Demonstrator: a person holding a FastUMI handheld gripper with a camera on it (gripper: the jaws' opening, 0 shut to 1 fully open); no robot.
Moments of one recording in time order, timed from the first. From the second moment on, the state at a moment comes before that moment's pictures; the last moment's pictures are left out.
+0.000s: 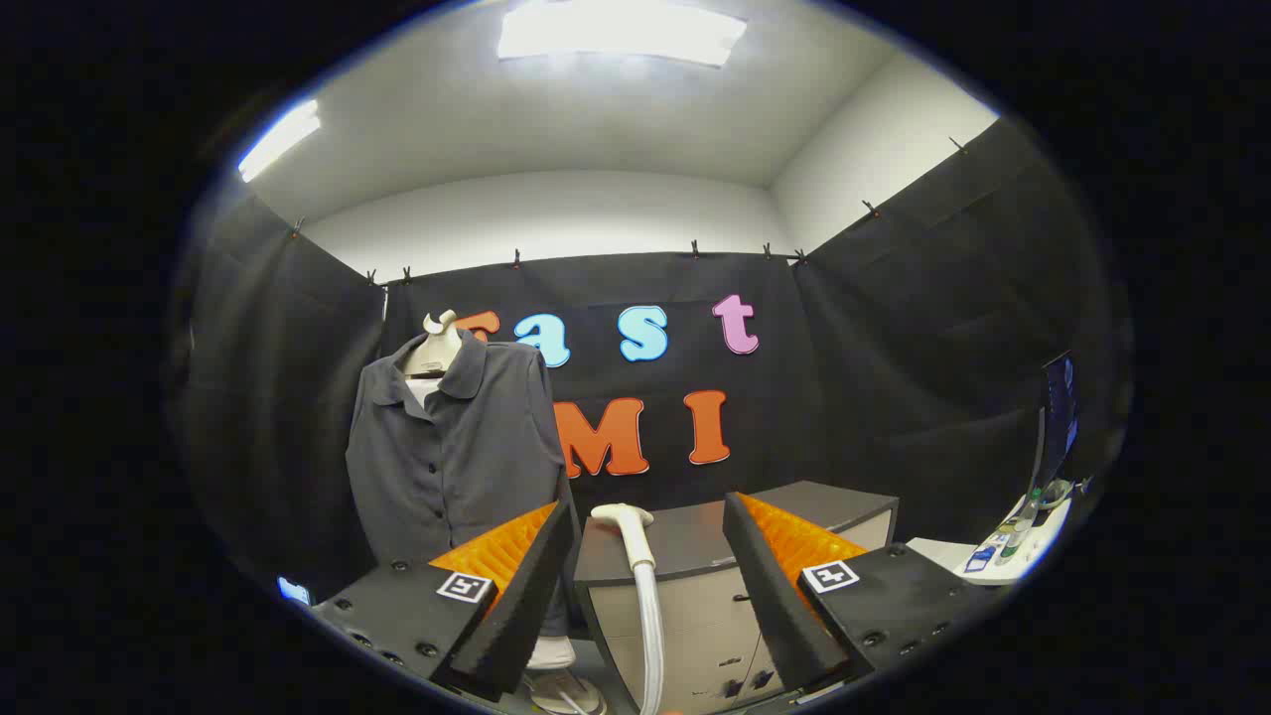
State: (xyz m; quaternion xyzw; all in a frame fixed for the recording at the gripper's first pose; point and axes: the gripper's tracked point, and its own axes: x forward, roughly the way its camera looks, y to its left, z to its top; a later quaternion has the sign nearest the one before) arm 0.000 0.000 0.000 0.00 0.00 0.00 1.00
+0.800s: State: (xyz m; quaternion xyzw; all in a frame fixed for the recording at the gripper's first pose) arm 0.009 0.010 -0.004 -0.01 0.01 0.00 1.00
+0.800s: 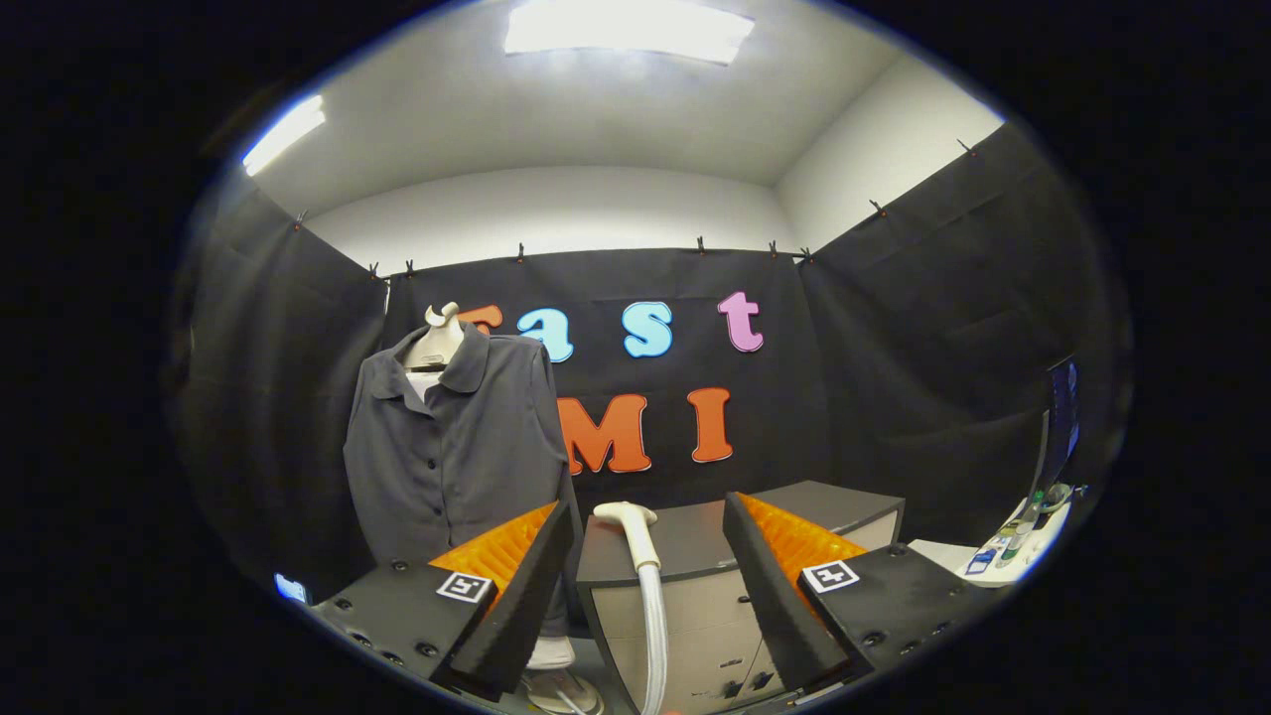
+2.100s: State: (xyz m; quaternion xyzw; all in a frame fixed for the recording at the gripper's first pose) arm 0.052 0.021 -0.018 -0.01 0.02 0.02 1.00
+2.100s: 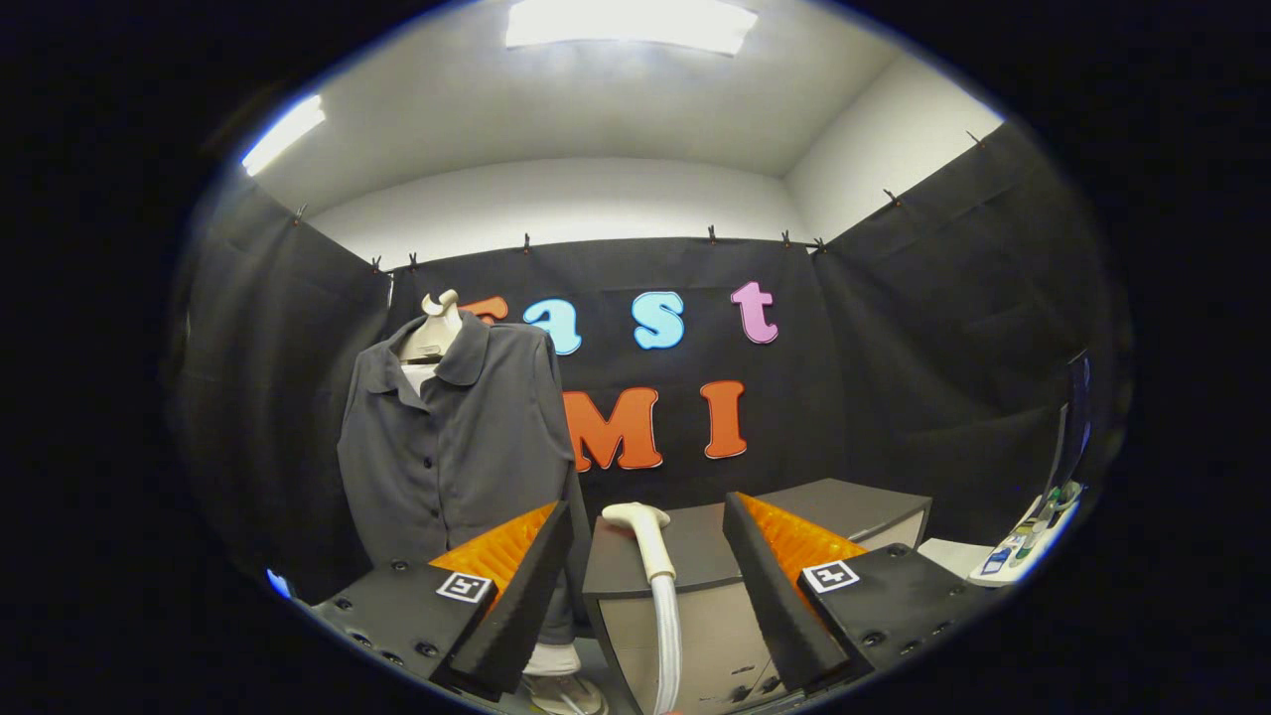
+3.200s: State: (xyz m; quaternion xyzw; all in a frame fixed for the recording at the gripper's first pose) arm 0.324 0.022 -0.143 -0.05 0.26 0.07 0.96
